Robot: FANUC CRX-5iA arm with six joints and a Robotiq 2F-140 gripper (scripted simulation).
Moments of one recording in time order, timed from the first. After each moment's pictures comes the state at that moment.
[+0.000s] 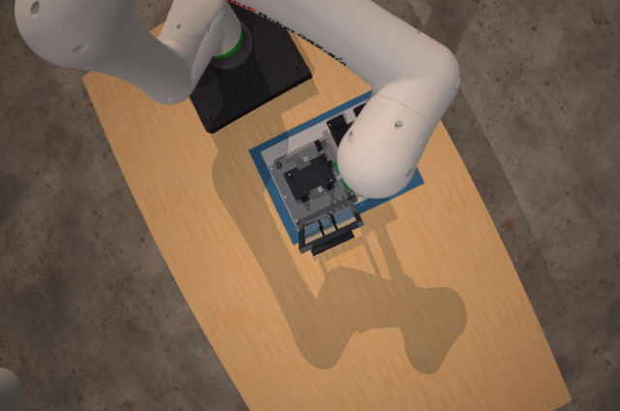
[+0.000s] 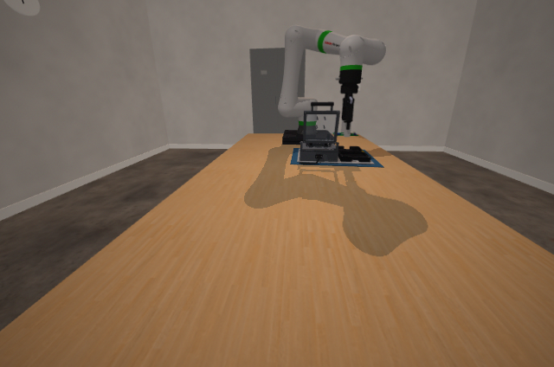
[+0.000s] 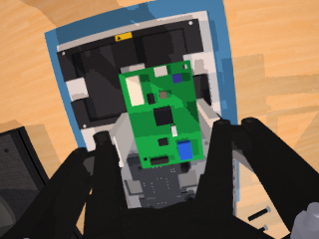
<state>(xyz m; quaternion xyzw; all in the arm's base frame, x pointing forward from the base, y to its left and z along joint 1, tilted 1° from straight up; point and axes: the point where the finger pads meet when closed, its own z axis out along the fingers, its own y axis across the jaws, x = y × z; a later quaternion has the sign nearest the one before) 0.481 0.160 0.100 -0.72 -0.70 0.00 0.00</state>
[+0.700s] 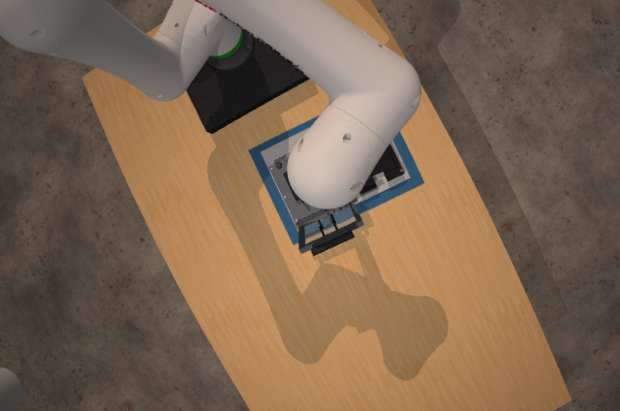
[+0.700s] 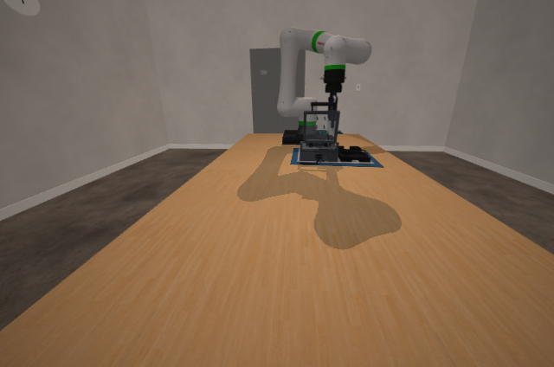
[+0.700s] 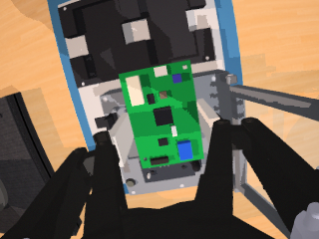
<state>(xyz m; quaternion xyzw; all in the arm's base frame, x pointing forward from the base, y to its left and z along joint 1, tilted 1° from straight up) 0.462 0.093 0.105 -0.72 -0.70 0.00 0.00</state>
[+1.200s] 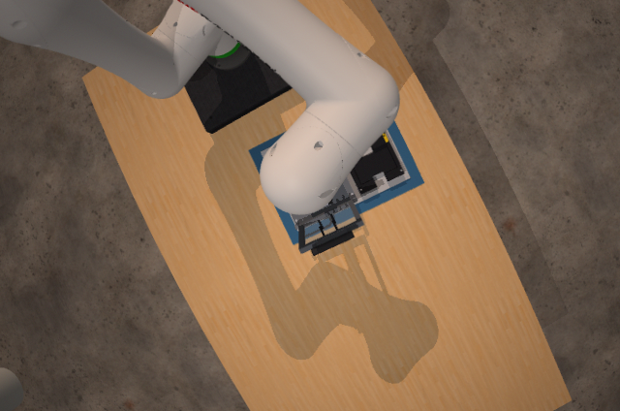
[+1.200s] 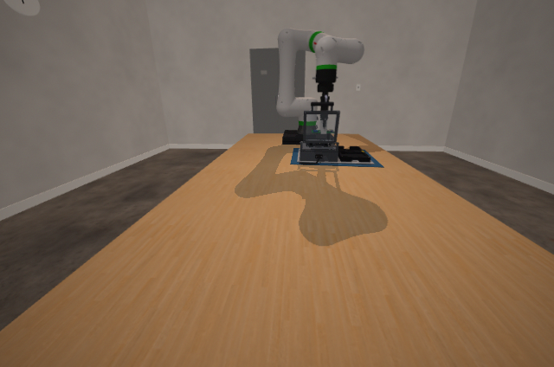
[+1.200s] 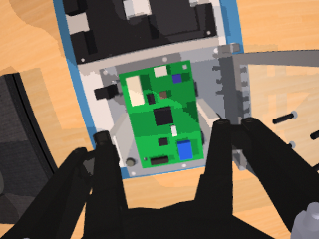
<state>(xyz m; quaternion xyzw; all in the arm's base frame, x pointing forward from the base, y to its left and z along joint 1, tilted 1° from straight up) 0.452 0.057 0.107 -0.72 -0.70 0.00 0.00</state>
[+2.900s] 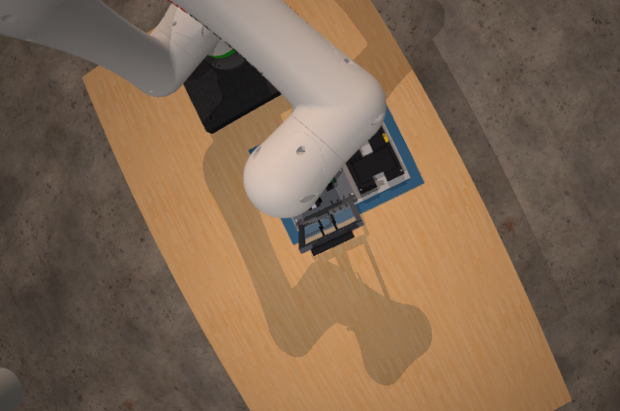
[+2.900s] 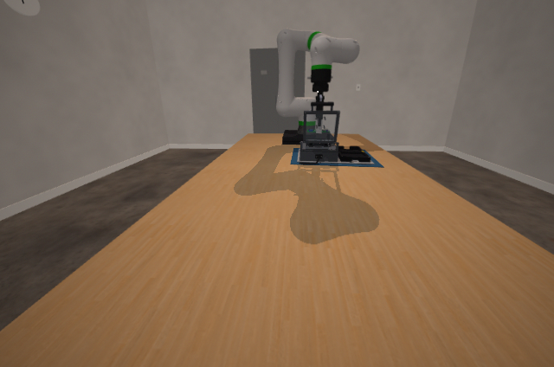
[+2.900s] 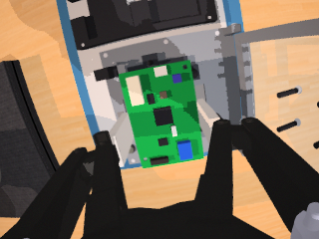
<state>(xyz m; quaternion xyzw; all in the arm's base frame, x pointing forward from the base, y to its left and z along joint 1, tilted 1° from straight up) 0.445 0.034 0.109 -0.72 -0.70 0.00 0.00</state>
